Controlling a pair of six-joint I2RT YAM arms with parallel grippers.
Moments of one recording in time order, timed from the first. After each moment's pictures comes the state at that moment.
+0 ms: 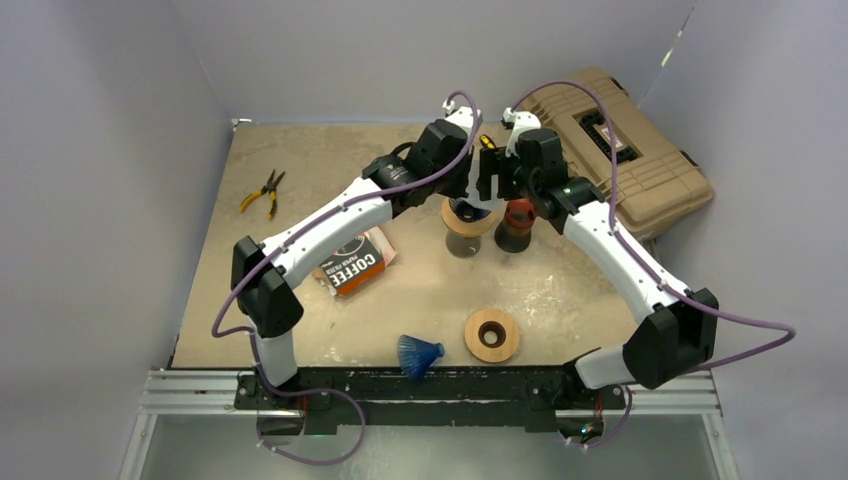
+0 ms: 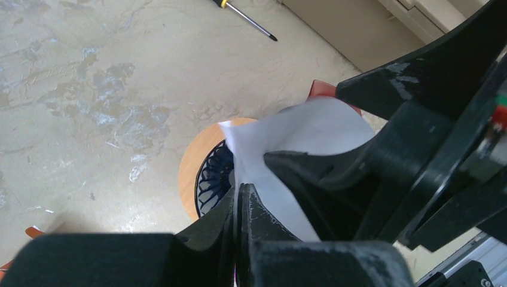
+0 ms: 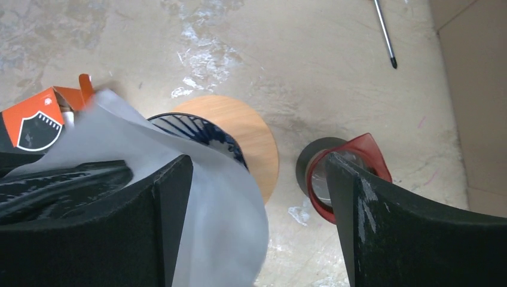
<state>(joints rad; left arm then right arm) -0.83 1.84 1.85 -0.59 -0.19 -0.36 0.42 1.41 1.30 -0.45 0.08 0.19</state>
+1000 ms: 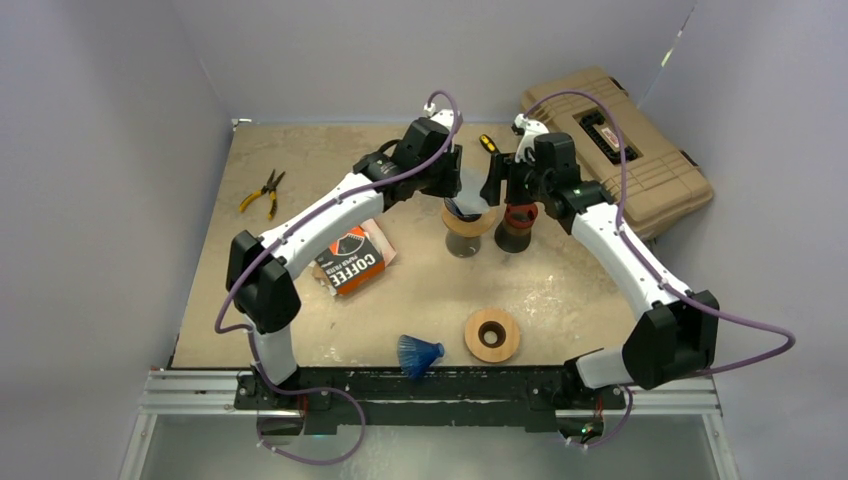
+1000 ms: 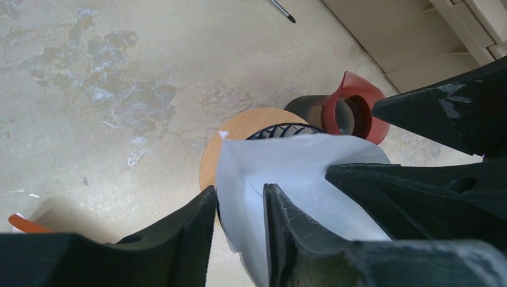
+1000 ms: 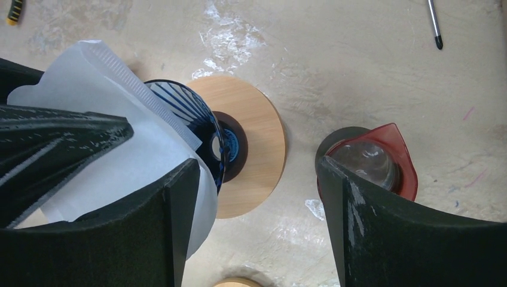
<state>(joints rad) -0.74 1.84 1.77 -0.57 -0.09 -0.42 0.31 1.41 1.24 -0.44 -0.13 0.22</state>
